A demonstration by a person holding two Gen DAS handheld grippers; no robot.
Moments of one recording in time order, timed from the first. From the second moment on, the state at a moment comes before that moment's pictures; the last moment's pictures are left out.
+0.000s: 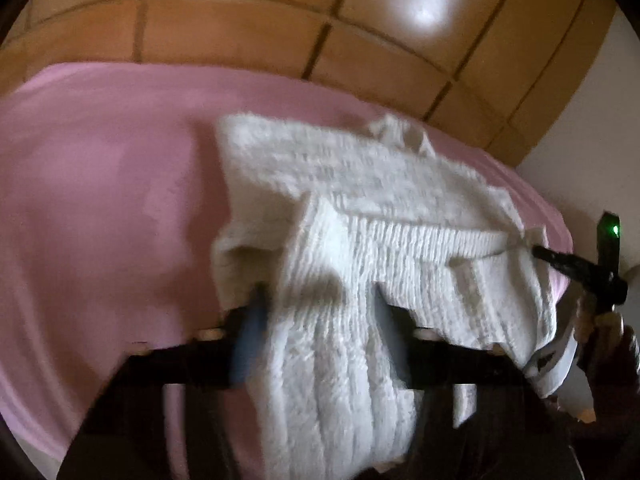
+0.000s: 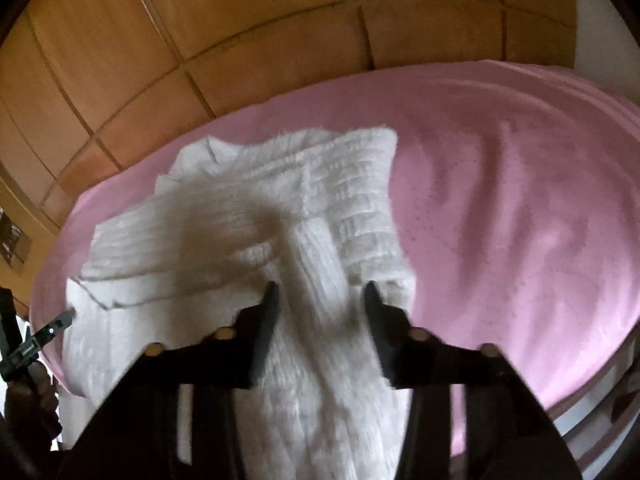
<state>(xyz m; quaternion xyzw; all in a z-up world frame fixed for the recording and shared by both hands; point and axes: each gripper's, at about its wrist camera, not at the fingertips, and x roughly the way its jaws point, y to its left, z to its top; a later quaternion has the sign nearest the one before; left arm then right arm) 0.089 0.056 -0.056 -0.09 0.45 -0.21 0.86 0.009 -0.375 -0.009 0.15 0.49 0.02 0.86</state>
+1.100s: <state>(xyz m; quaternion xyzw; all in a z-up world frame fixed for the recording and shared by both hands) 0.230 0.039 -0.045 -0.09 0.44 -0.12 0.89 0.167 -0.392 -0.029 0.19 0.48 -0.05 0.86</state>
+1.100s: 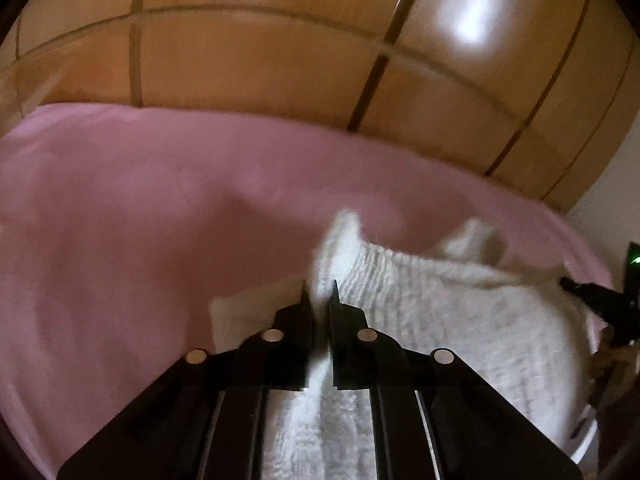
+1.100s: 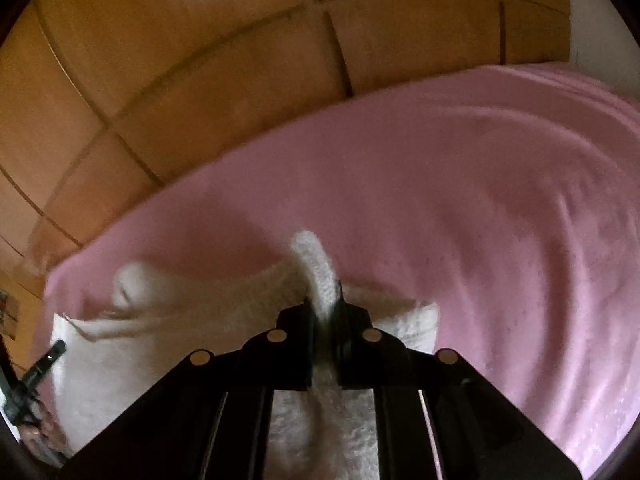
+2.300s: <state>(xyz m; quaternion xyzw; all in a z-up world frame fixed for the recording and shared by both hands) 0.235 -0.040 -0.068 -0.04 0.43 -0.14 0.89 0.169 -0.283 -0.052 0.10 0.46 0.04 0.88</state>
